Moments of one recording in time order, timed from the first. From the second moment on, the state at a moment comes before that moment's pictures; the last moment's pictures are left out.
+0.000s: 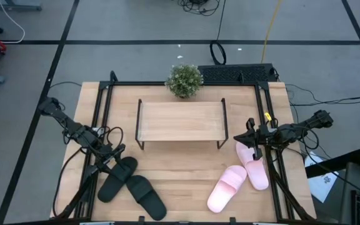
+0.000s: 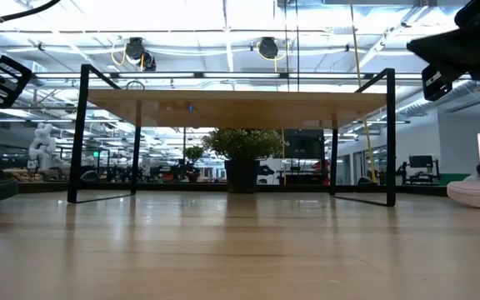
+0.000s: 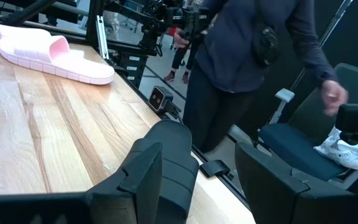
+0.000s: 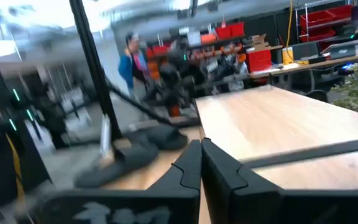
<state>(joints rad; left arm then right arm) -0.63 0.17 0.01 0.06 0.16 -0.35 0.42 0.00 0.02 0.13 0.39 0.21</state>
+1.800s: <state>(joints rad) -0.63 0.17 0.01 0.88 -0.50 -0.50 0.42 0.01 0.02 0.89 0.76 0.35</state>
